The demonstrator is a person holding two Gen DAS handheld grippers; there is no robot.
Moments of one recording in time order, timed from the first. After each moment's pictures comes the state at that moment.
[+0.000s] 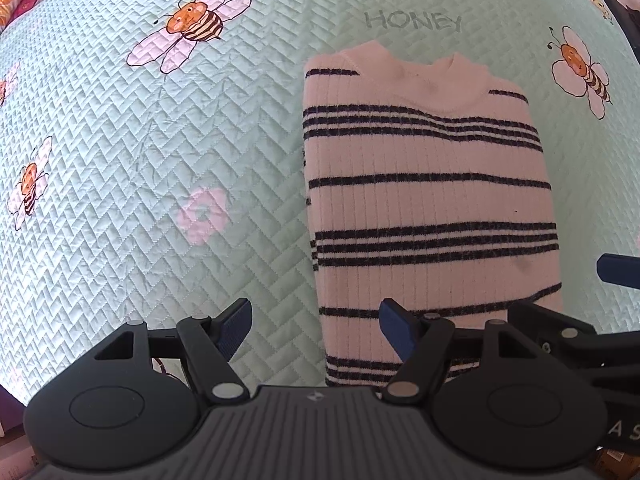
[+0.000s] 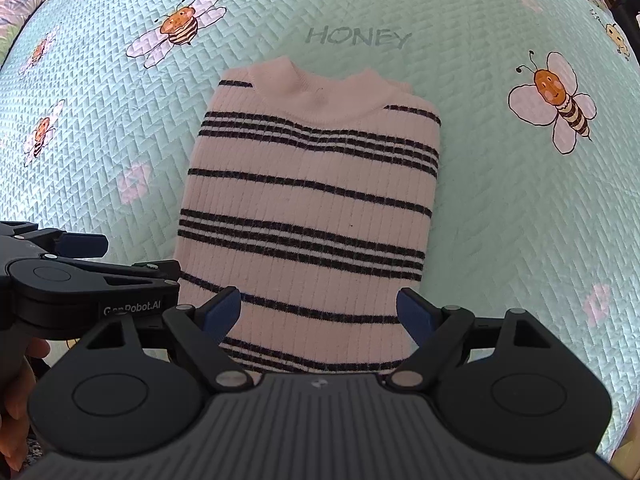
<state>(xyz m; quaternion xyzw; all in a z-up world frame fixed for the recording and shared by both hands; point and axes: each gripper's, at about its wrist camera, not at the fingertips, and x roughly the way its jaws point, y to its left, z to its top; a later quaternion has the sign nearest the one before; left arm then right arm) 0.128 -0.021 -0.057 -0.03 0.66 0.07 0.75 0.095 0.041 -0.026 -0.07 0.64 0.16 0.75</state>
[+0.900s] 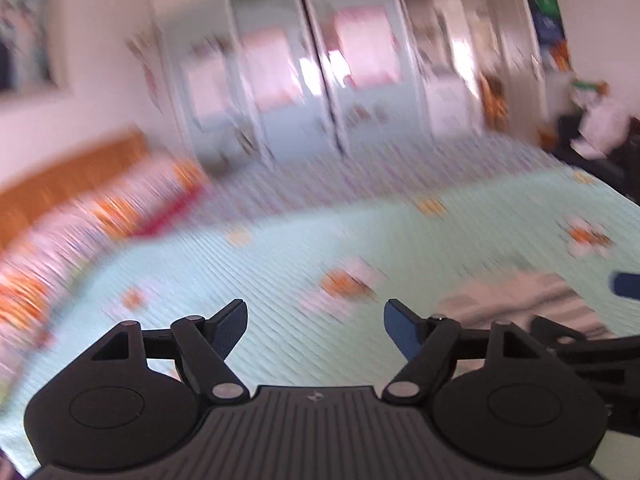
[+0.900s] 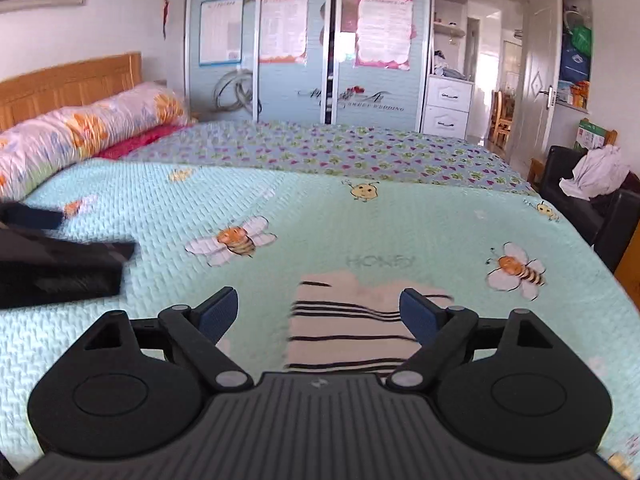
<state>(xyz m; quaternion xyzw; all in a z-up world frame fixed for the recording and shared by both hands) -0.075 0.078 0.048 0.13 0.17 0.17 0.96 -0.092 0.138 0.009 -0.02 0.21 0.09 0.97</state>
